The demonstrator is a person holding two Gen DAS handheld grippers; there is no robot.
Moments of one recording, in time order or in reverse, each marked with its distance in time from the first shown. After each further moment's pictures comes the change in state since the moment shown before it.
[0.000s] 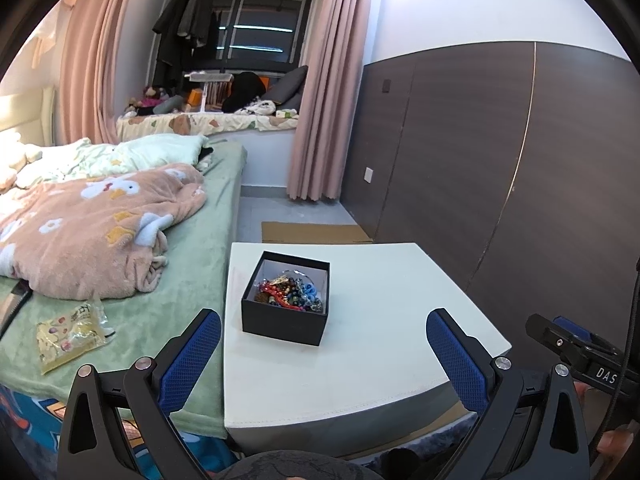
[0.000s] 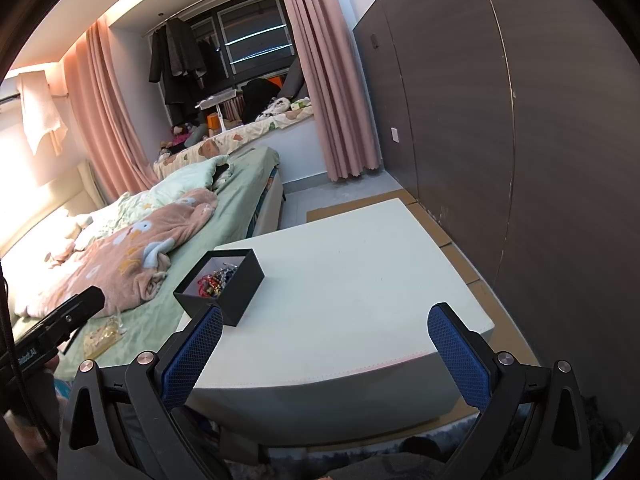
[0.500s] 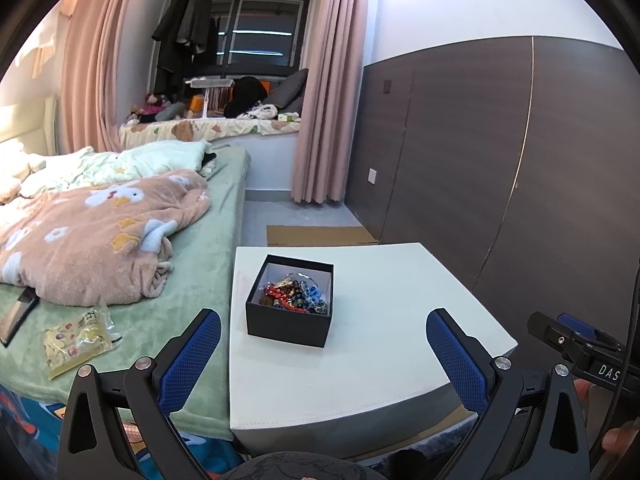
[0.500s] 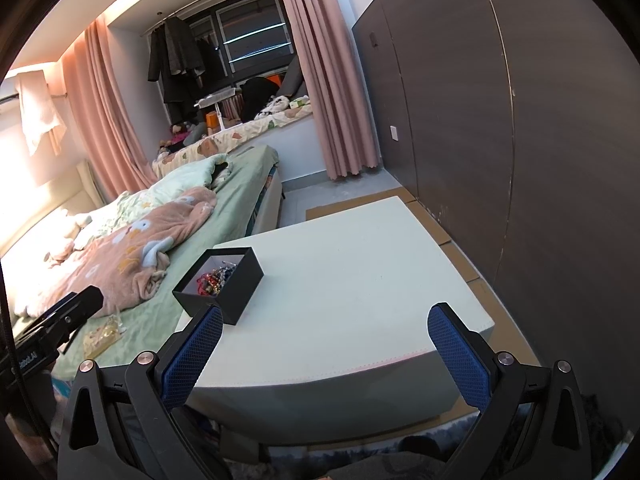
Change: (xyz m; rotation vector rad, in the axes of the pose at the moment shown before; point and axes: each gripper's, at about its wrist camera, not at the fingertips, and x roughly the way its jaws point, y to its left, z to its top) left arm -0.002 -0.006 -0.003 0.028 -0.009 0.021; right arm 0.000 0.000 0.000 0.002 0.002 0.000
